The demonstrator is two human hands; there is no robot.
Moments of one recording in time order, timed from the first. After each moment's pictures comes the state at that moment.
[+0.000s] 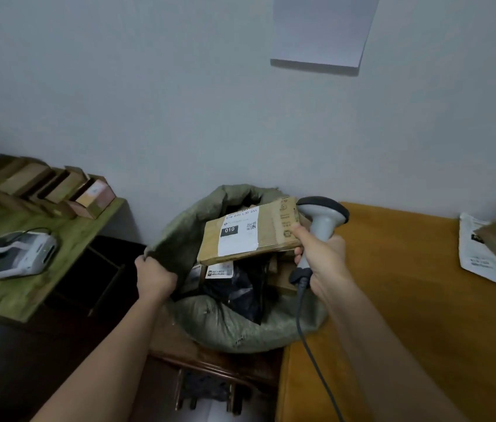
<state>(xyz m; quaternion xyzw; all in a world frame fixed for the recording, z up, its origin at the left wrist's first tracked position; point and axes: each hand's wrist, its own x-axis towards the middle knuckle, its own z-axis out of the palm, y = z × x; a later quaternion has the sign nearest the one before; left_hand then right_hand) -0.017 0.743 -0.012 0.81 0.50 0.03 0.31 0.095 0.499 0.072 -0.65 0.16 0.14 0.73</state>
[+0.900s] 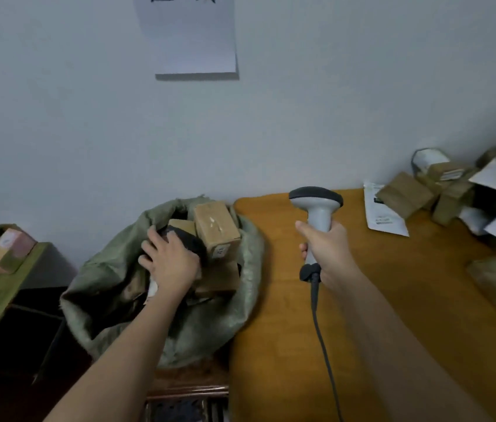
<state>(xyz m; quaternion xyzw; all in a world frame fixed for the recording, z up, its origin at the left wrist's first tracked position) 0.086 0.585 0.022 0.93 0.34 0.06 0.13 0.107 0.340 0.097 -0.68 0.16 0.08 0.71</state>
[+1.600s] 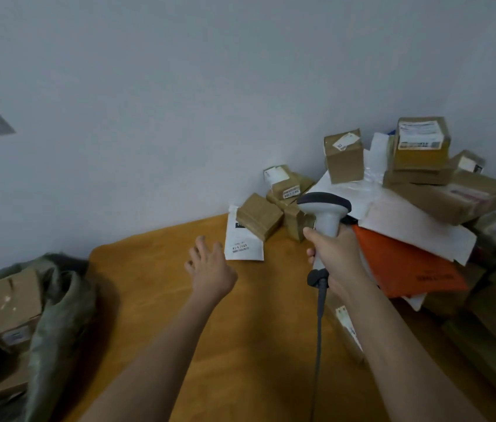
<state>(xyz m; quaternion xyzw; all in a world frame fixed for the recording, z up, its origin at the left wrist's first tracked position) 0.244 0.131 0.017 0.99 0.09 -0.02 0.13 0.210 -0.068 0.102 -0.66 0.25 -0.03 0.71</state>
